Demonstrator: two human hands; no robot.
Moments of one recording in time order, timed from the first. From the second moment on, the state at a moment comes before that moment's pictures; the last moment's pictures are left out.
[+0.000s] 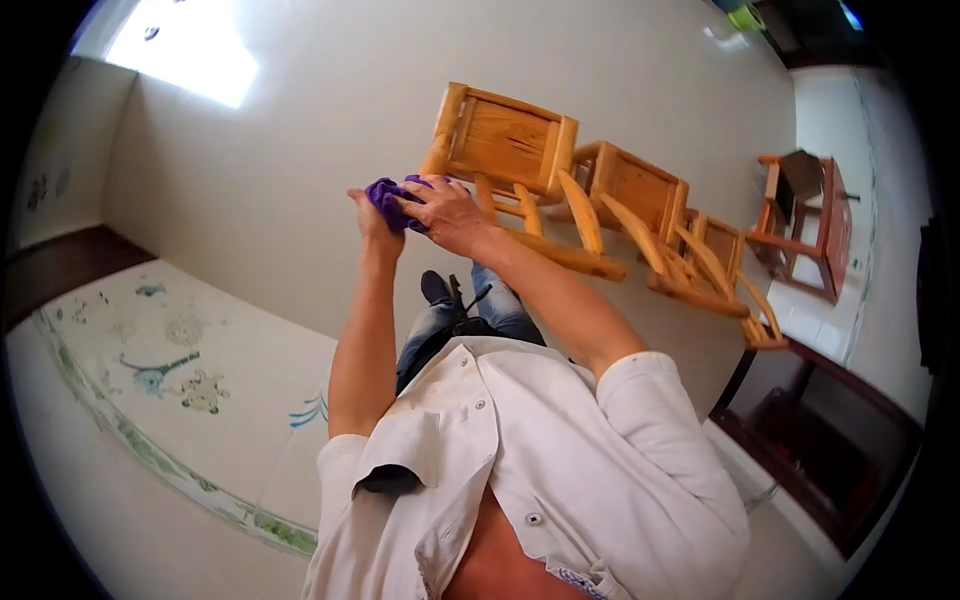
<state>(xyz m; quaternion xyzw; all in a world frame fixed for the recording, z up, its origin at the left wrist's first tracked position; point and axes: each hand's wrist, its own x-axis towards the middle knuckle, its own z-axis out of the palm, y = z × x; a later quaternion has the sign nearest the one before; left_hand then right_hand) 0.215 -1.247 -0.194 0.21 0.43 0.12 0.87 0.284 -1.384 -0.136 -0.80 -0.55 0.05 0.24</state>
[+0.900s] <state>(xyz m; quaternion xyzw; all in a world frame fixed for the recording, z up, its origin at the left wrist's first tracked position) 0.251 -1.328 -0.153 0.97 -0.20 -0.10 0.10 0.237 -1.631 -0.161 -0.48 0.34 -0.04 0.81</state>
